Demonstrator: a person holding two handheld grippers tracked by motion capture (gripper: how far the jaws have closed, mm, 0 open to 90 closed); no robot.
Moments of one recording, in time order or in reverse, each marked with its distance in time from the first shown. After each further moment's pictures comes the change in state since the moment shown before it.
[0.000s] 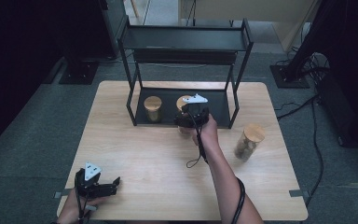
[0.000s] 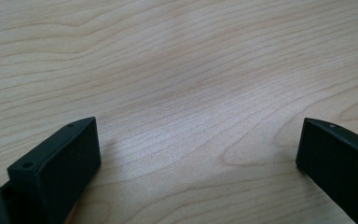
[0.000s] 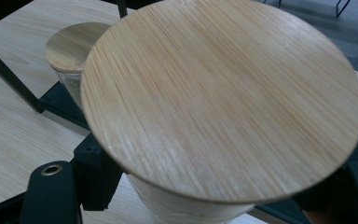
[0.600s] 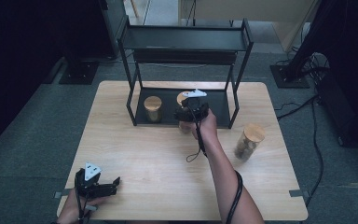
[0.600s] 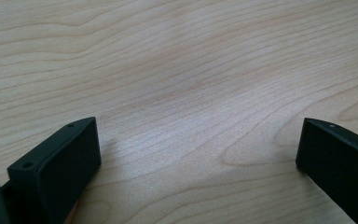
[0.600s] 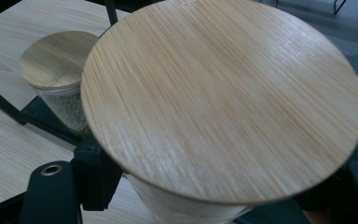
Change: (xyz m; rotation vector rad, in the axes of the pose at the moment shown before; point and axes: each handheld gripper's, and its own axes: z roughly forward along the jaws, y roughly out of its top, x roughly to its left) left arm 0.000 0.000 0.000 -0.001 0.000 -0.001; right arm -0.008 0.012 0.017 0.014 -0.011 0.007
